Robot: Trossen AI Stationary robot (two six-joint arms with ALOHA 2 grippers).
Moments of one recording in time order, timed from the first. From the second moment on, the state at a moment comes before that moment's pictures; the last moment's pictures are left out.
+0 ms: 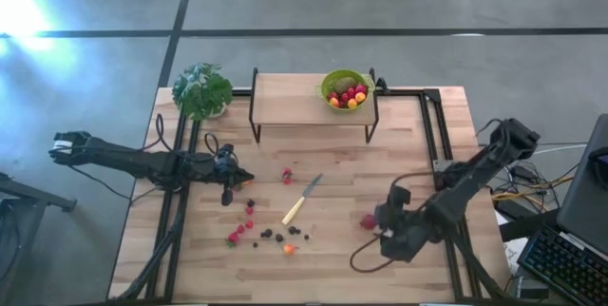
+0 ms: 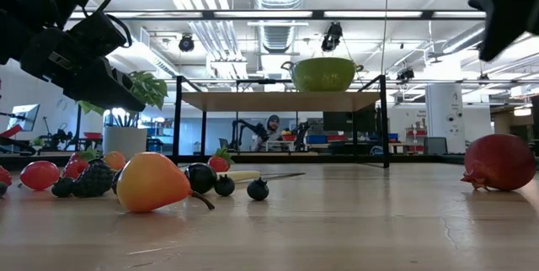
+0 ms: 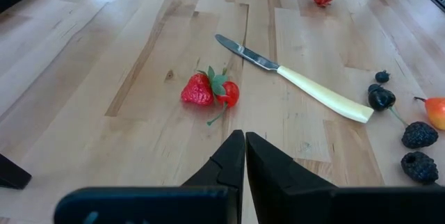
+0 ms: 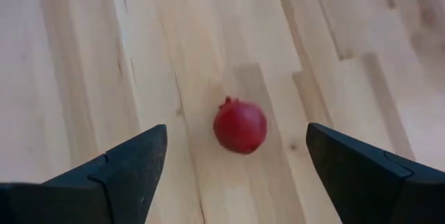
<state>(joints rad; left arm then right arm) -0.08 0.64 0.14 0.07 -0.14 -0.15 0.74 1.45 1.06 -0.90 0.42 0.95</state>
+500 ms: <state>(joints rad) -0.08 0.64 0.14 0.07 -0.14 -0.15 0.71 1.69 1.06 -0.89 0.36 0.95</state>
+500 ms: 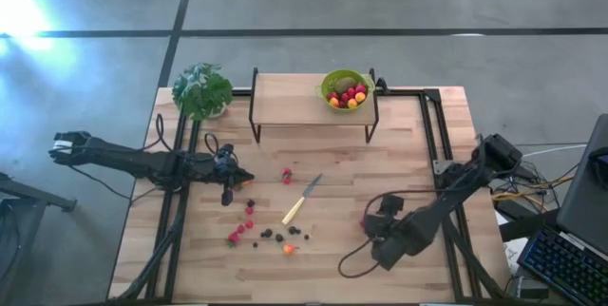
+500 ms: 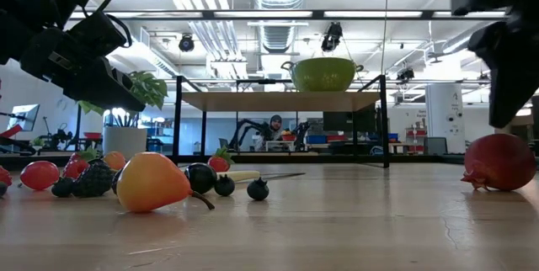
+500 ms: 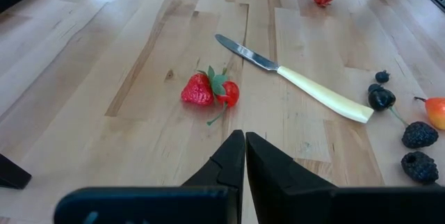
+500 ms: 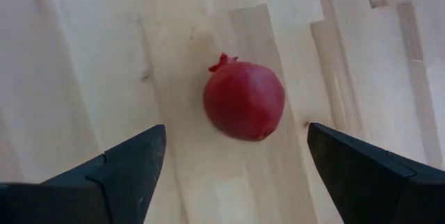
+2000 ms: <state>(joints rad) -0.08 0.64 0.14 0.07 -0.14 -0.15 0.63 1.71 0.91 -0.59 0.35 0.88</state>
